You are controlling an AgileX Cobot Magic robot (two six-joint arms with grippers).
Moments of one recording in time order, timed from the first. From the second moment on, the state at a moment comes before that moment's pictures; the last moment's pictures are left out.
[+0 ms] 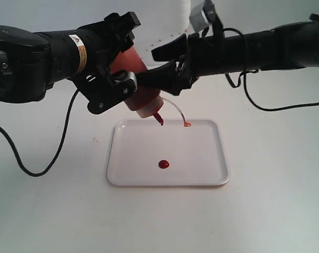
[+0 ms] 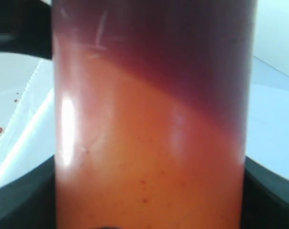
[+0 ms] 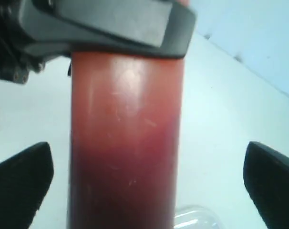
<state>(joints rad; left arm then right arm) -0.60 1.64 -1.10 1.63 0.30 0.70 0.24 2.00 -1.40 1.56 1.07 -1.90</state>
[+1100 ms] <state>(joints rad) -0.40 1.64 -1.00 1.56 0.12 -0.14 0.06 1.96 -1.40 1.66 1.18 -1.90</state>
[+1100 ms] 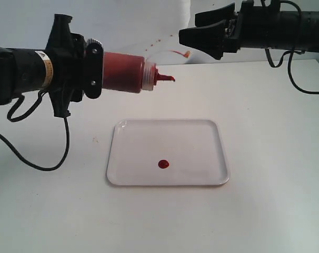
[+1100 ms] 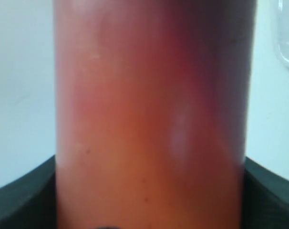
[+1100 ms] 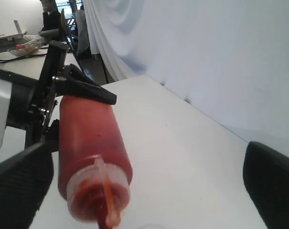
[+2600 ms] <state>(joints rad) -0.08 2.07 -1.00 1.14 -1.15 -0.59 0.33 2.02 -1.40 1.63 0.94 -1.97</state>
